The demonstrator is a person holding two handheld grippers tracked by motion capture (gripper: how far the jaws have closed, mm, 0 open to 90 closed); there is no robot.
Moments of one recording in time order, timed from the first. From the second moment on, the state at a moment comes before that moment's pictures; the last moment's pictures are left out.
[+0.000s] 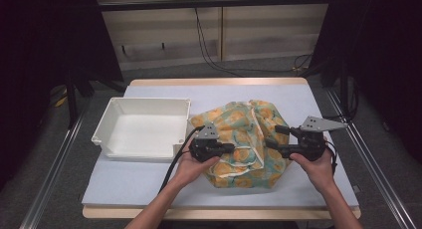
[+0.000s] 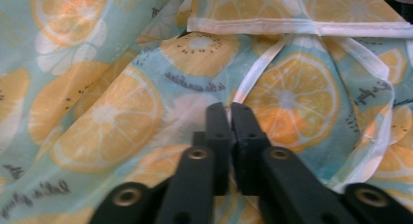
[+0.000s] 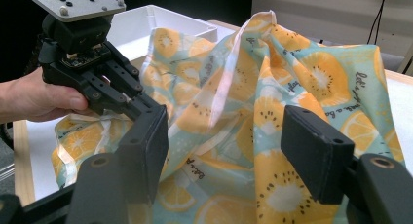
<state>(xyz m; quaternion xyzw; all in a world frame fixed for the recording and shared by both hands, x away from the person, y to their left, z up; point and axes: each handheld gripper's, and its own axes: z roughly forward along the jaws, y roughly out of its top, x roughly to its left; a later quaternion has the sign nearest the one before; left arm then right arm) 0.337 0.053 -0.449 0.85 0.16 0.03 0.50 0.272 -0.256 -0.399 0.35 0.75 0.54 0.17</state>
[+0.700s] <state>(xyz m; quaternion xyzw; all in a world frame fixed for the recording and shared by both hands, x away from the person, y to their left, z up) 0.304 0.048 -0.431 0.84 0.11 -0.03 0.53 0.306 -0.234 -0.379 0.35 0.75 0.54 0.17</state>
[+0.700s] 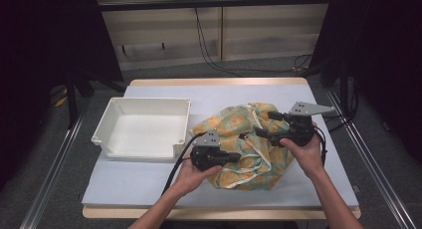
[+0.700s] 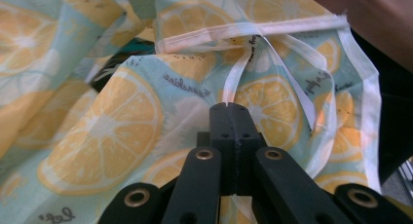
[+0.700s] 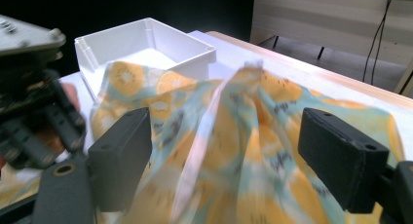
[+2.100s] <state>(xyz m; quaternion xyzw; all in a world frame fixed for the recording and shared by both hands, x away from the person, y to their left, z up) 0.244 0.033 -0.457 0.87 0.02 -0.08 0.48 0.317 -0.280 -0.442 0.41 0.76 0.49 0.13</state>
